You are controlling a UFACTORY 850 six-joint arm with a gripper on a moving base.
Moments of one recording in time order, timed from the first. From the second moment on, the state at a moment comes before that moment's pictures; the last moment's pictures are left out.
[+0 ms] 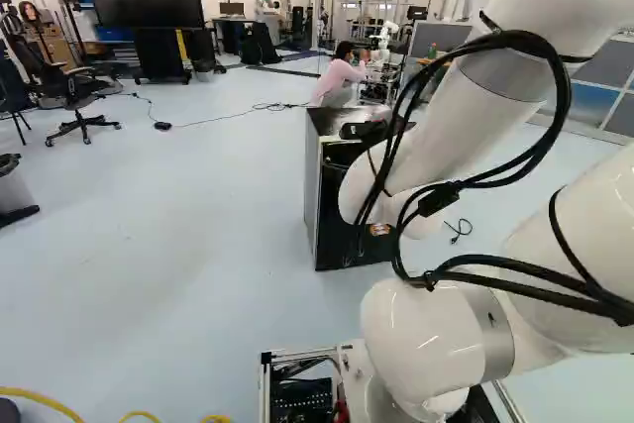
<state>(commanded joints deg) 0.0 16.0 -5.0 0.0 50.0 0.0</state>
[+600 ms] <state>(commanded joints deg) 0.0 16.0 -5.0 0.0 50.0 0.0</state>
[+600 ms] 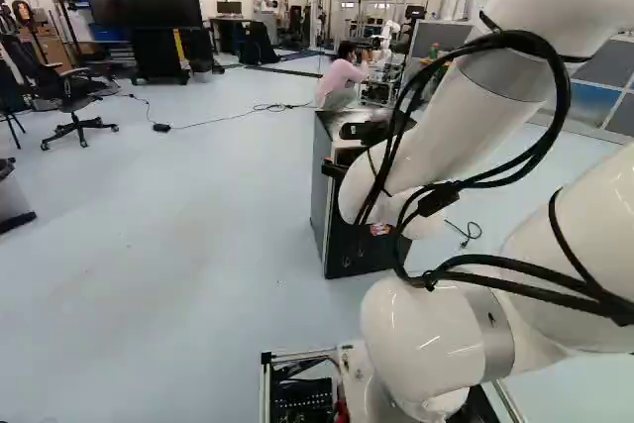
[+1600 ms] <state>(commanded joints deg) 0.0 16.0 -5.0 0.0 50.0 0.0</state>
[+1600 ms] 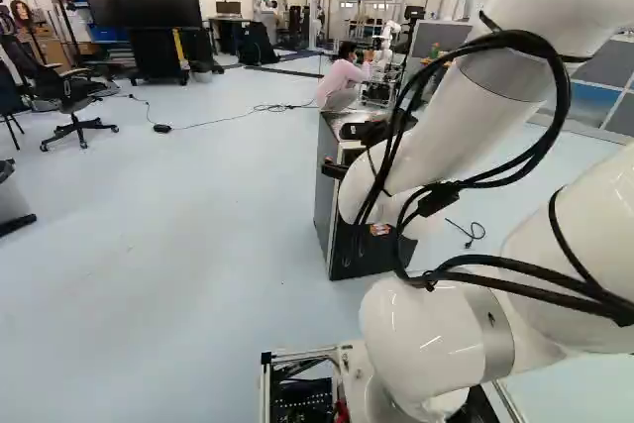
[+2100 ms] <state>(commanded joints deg) 3.4 15.7 -5.3 5.0 50.4 0.0</state>
